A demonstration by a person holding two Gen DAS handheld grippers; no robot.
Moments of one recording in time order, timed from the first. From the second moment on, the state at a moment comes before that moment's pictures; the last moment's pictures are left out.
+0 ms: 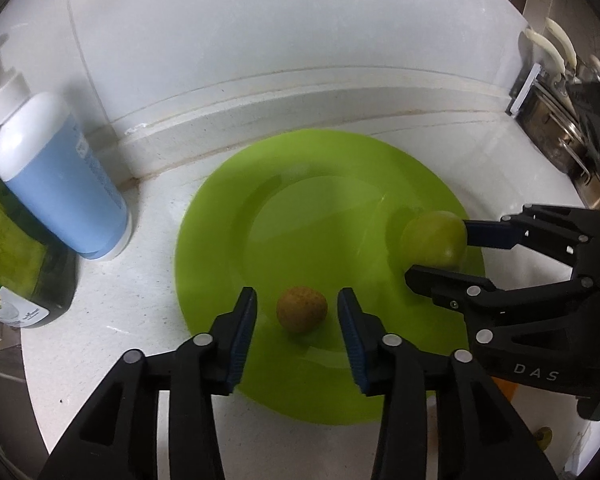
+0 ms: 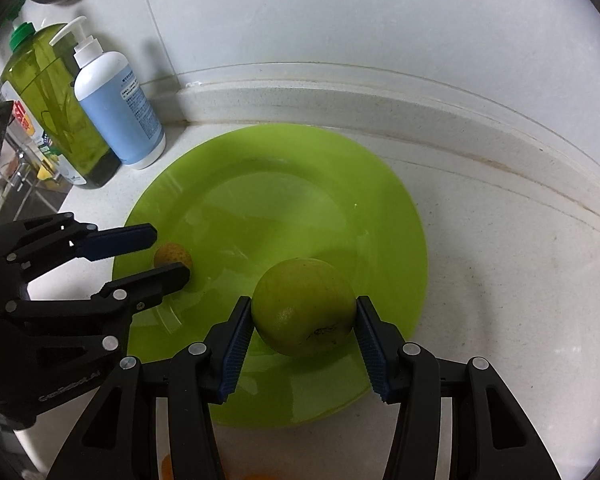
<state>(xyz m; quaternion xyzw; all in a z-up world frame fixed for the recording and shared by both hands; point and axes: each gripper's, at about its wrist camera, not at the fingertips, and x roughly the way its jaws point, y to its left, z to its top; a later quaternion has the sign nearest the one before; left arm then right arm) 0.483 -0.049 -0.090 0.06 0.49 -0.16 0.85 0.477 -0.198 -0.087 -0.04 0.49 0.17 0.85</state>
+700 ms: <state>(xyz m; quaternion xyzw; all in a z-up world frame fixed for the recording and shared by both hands) 0.399 -0.034 -0.013 0.04 0.41 -0.12 0.90 0.390 -0.207 -0.014 -0.03 0.39 0.15 0.91</state>
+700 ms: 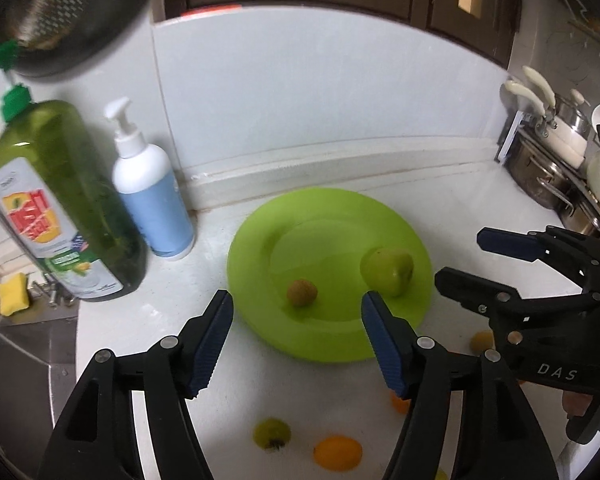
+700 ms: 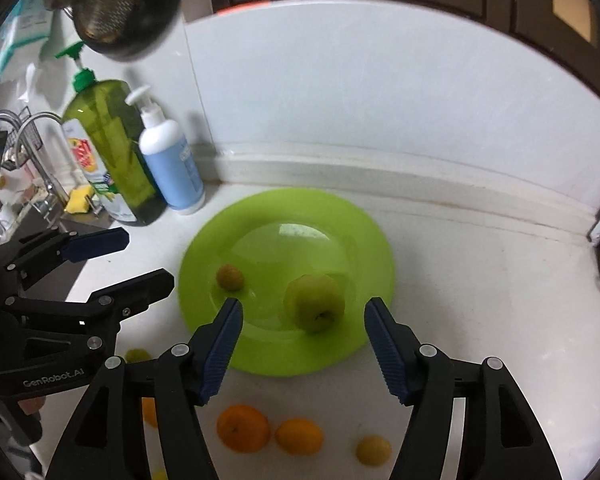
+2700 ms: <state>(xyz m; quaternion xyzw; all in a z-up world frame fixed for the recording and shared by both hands) 0.218 -0.085 -0.082 0.08 0.42 -0.13 0.89 0.216 -0.265 -0.096 0.00 0.44 0.10 0.89</state>
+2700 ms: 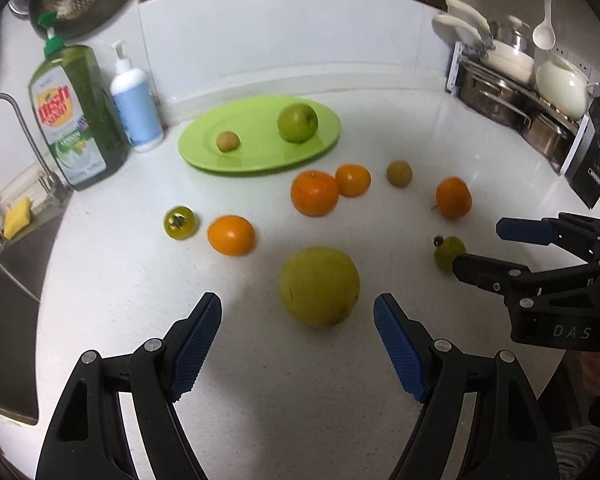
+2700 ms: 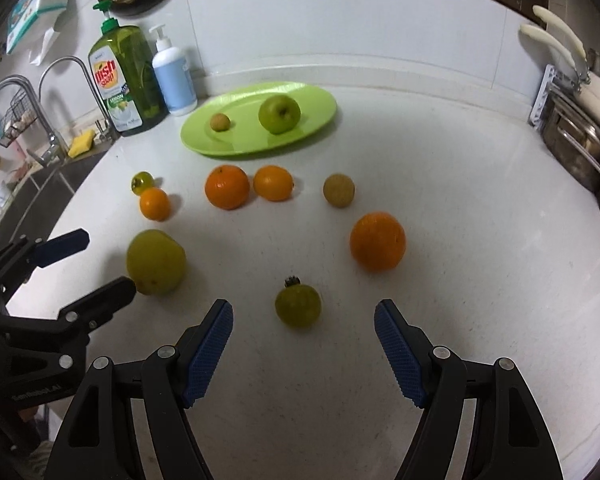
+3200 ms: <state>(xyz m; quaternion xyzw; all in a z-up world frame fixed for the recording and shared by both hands) 0.237 -0.099 -0.092 0.08 0.44 -0.14 0.89 0.231 -0.268 -0.113 0.02 0.48 0.11 0.87</state>
